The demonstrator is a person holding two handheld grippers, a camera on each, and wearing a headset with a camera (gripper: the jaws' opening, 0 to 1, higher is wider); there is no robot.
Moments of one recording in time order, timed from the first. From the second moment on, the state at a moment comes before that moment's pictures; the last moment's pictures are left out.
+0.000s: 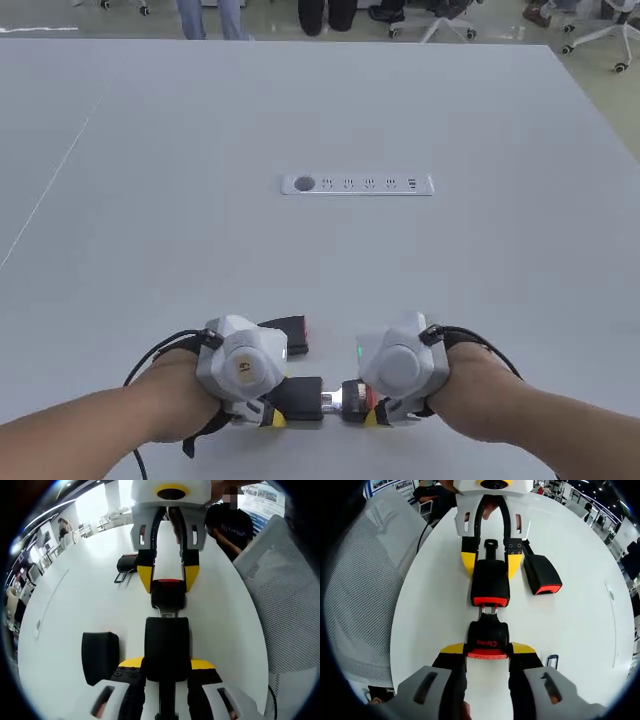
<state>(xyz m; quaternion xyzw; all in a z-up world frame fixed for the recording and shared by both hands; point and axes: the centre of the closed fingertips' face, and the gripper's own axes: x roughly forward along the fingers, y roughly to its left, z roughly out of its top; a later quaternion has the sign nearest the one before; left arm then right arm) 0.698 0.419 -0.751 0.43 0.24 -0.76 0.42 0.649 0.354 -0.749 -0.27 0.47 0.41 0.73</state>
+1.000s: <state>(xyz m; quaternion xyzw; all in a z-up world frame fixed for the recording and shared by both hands) 0.697 0.420 -0.752 0.44 0.24 -0.76 0.42 0.654 0.357 -0.749 -0.28 0.48 0.41 0.72</state>
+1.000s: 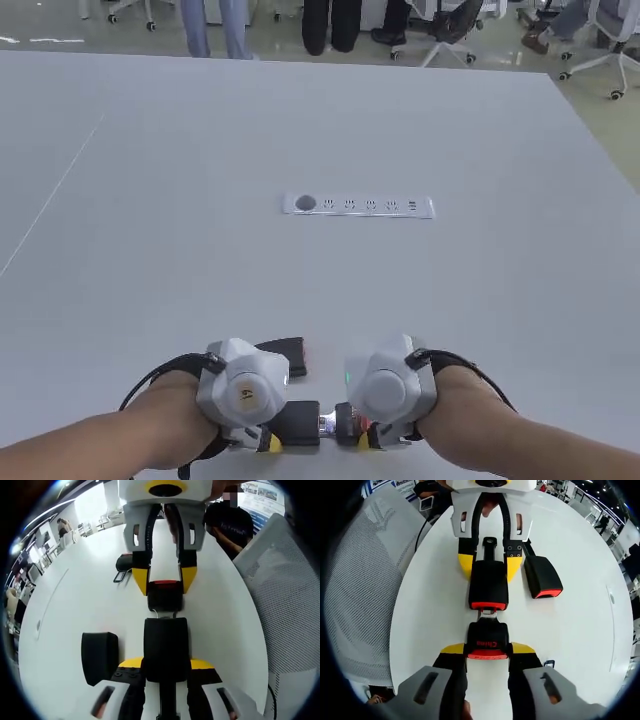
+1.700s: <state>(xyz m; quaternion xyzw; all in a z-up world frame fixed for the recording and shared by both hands) 0.696 0.420 -0.752 0.44 0.25 -0.75 0.41 0.658 0.366 -0.753 -0.28 0.49 0.41 0.72</state>
